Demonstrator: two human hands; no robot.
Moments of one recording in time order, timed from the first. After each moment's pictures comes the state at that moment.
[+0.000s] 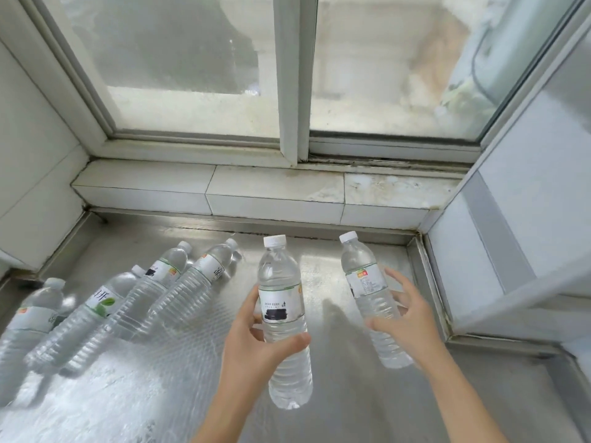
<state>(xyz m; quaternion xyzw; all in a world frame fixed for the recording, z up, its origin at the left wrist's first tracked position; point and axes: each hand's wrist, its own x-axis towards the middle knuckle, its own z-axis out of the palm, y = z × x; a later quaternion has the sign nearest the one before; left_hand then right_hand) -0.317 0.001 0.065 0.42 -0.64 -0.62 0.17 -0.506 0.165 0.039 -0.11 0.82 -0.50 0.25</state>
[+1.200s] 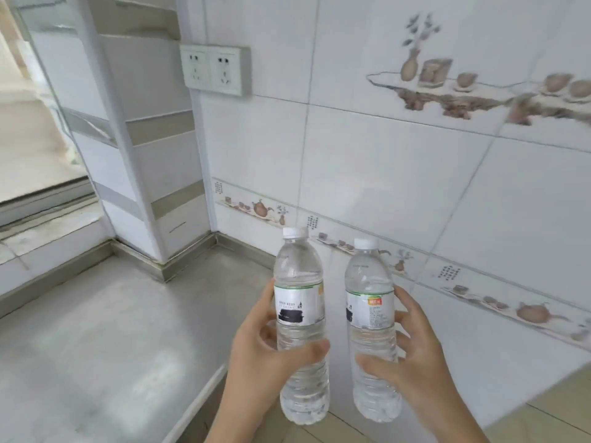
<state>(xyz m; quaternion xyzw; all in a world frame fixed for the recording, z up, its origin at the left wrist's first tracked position) -0.095 0.314 0.167 -0.20 -0.70 -0.67 -0.12 0.001 0.502 0.167 0.18 0.76 -0.59 -0.20</state>
